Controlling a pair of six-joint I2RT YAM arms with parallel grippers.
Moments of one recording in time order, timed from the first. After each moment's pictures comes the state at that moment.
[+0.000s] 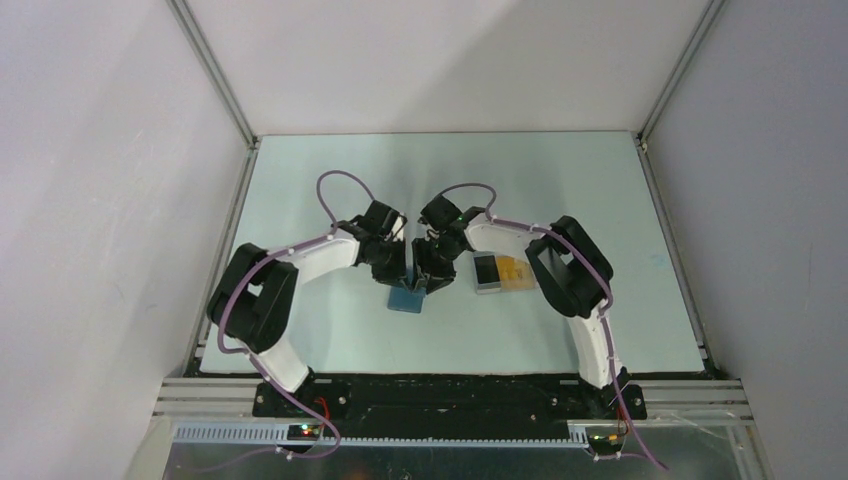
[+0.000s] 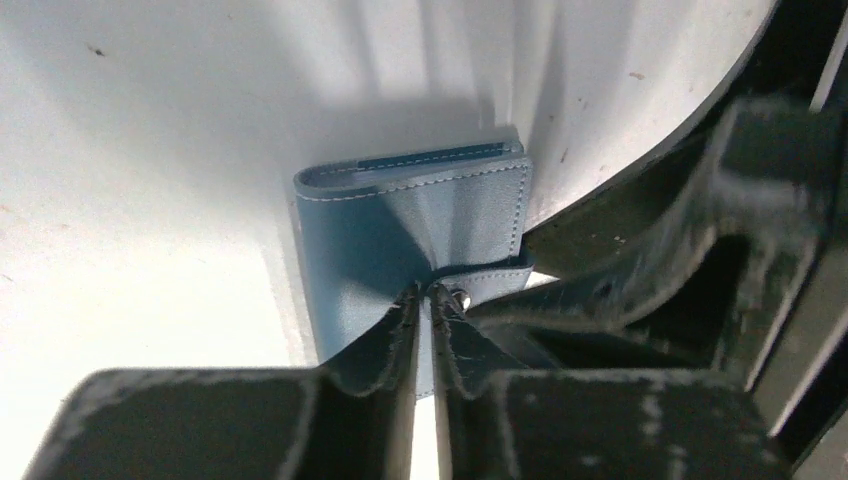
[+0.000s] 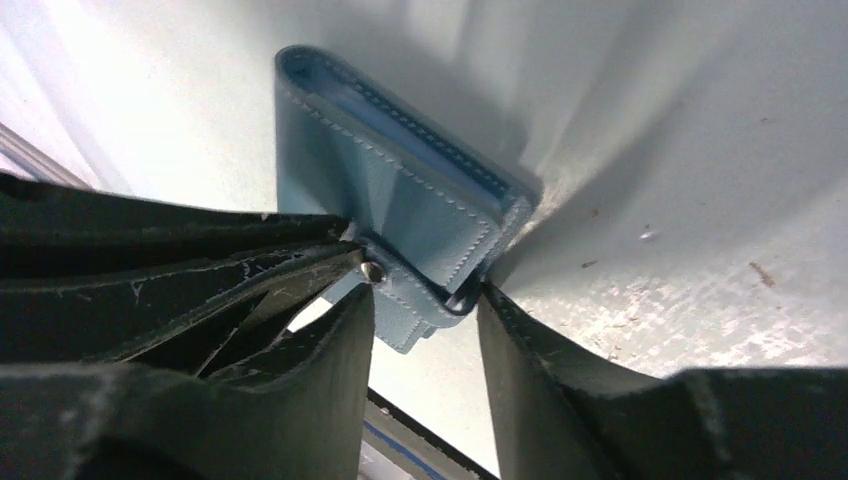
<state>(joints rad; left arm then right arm) -0.51 1.68 0.97 -0.46 0.23 -0.47 0.76 2.12 1.49 -0.57 -0.43 0.64</state>
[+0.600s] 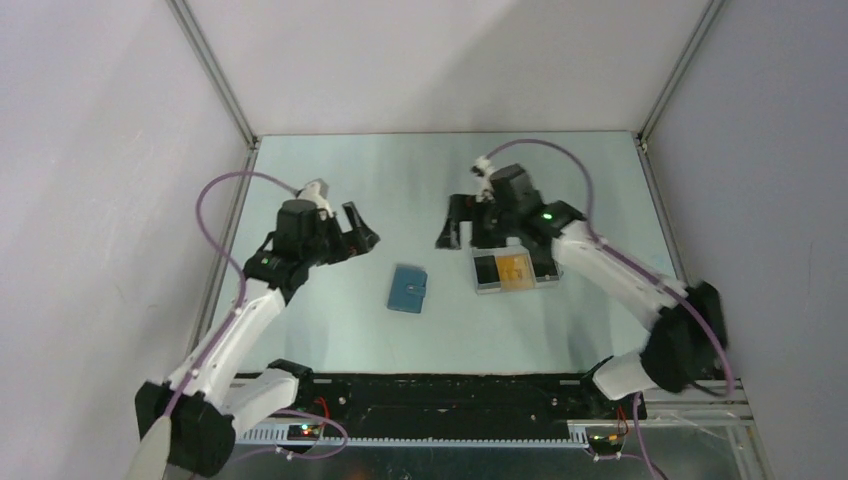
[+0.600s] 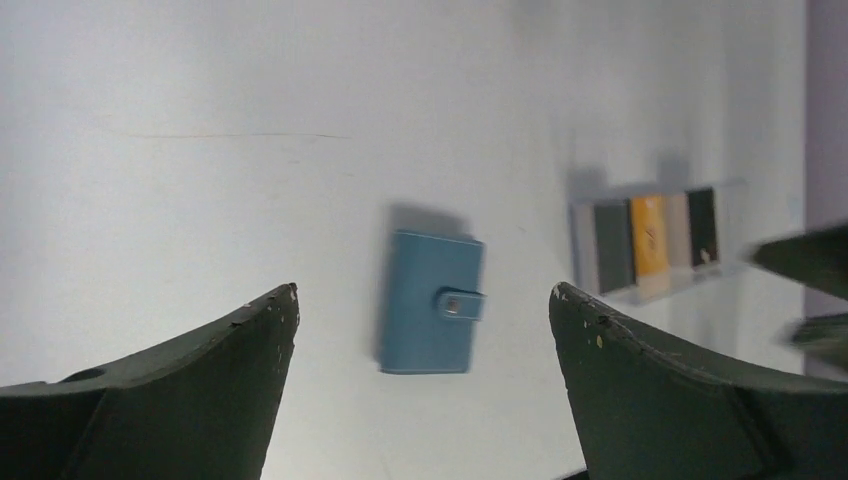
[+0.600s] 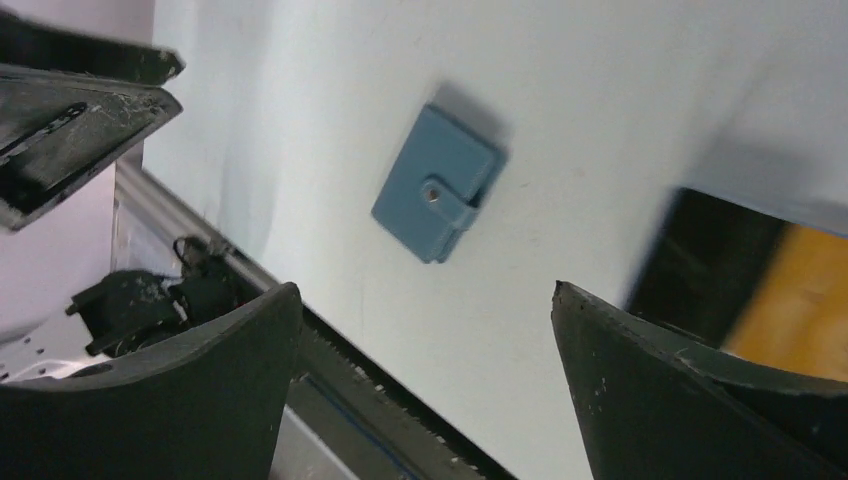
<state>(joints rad) -0.31 1.05 0.85 -0.42 0.13 -0.55 0.67 1.53 1.27 -0.50 -0.30 0.54</state>
